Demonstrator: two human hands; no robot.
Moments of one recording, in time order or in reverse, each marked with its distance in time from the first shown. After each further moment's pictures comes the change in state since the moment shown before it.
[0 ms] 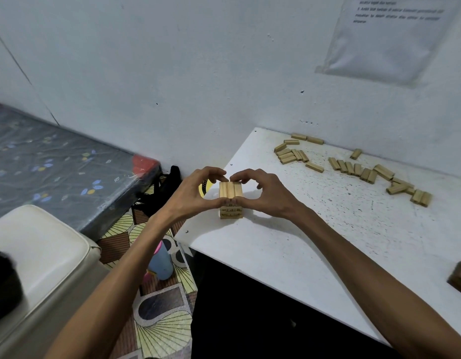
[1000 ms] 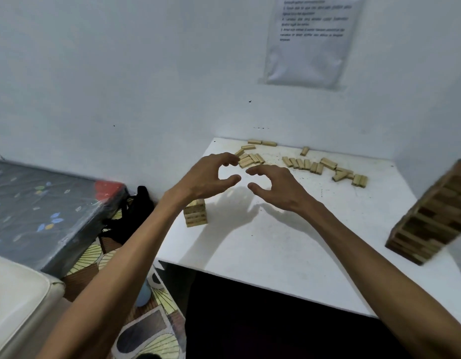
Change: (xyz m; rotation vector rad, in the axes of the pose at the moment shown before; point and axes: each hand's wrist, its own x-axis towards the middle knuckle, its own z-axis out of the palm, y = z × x) left_hand 0.075 0.095 0.040 0.252 -0.128 0.217; right_hand -0.064 0.014 -0.082 -0.283 0.207 0.193
